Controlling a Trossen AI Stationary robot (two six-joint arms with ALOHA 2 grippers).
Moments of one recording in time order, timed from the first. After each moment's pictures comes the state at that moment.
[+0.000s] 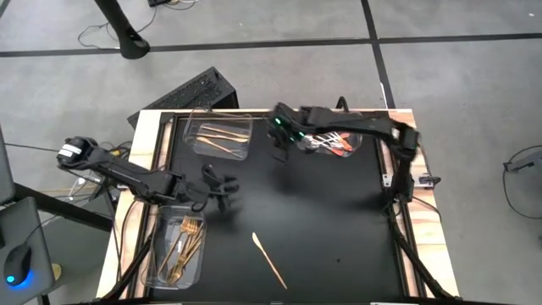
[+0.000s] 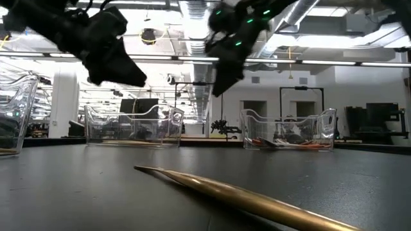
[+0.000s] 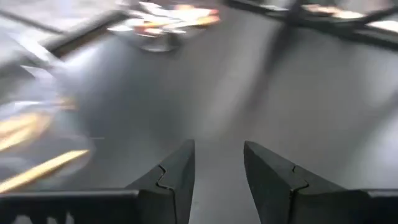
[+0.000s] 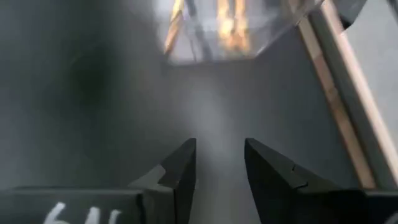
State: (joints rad) left arm -0.25 1.11 0.47 0.05 -0.59 -0.46; right arm -0.32 1.88 1.61 -0.71 0.02 -0.06
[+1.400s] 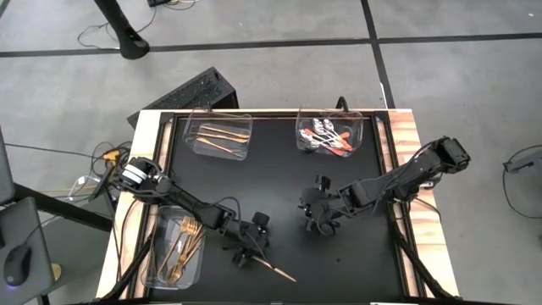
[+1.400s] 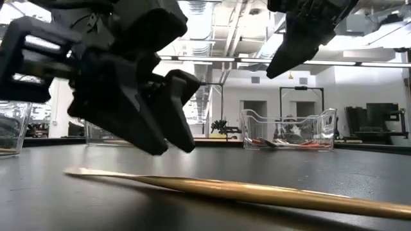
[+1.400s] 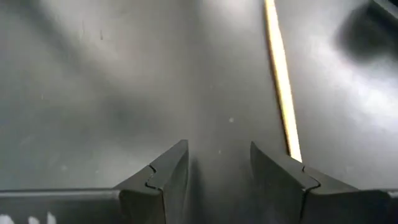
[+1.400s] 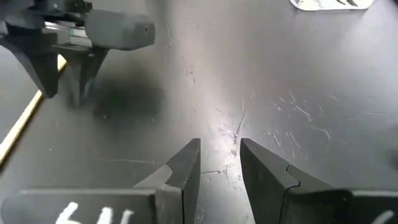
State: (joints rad) left arm -0.40 1.88 0.95 0.15 0.00 0.10; right arm 0.37 1.48 1.00 -0.44 0.45 0.49
